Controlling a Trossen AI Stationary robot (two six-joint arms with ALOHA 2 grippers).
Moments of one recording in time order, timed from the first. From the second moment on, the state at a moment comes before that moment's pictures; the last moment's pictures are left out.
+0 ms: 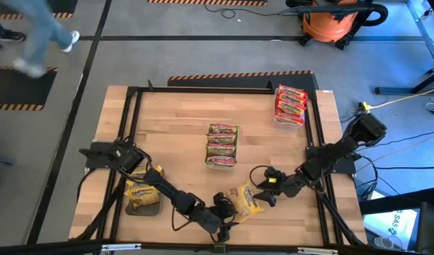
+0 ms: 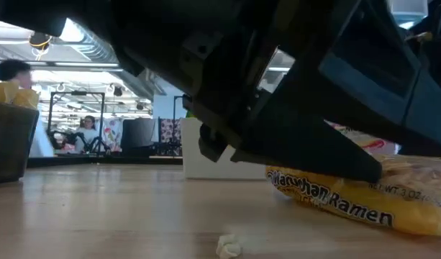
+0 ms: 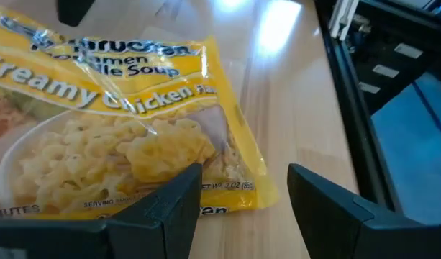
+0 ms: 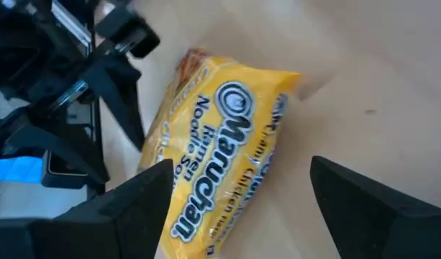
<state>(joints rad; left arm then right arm) -0.57 2.27 1.41 0.31 -0.47 -0.62 0.66 1.47 0.34 0.50 0.35 1.20</state>
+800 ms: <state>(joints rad) -0.55 2.27 1.41 0.26 -0.48 -0.64 0.65 1.76 0.60 0.59 0.30 1.03</state>
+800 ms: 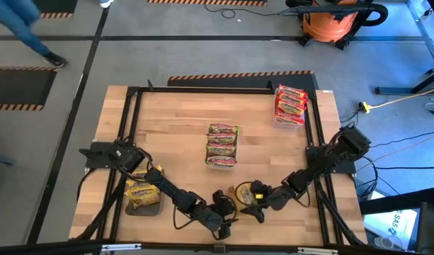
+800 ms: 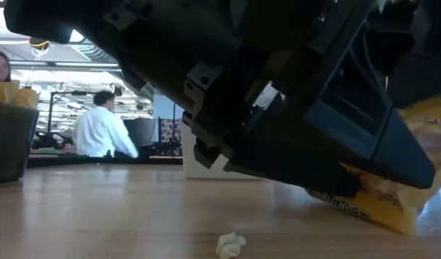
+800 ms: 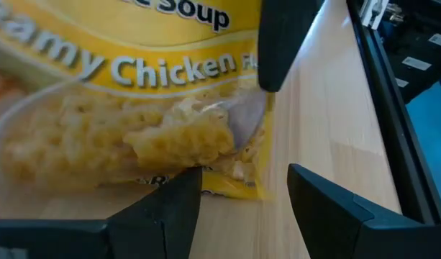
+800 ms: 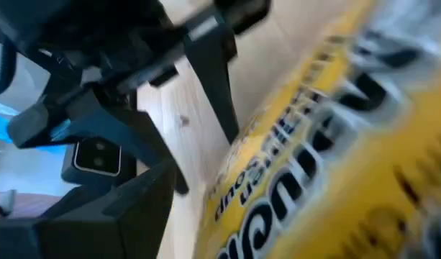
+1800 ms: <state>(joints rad) -0.61 1.90 1.41 -0.06 -0.40 -0.59 0.66 1.75 0.90 0.16 0.30 0.62</state>
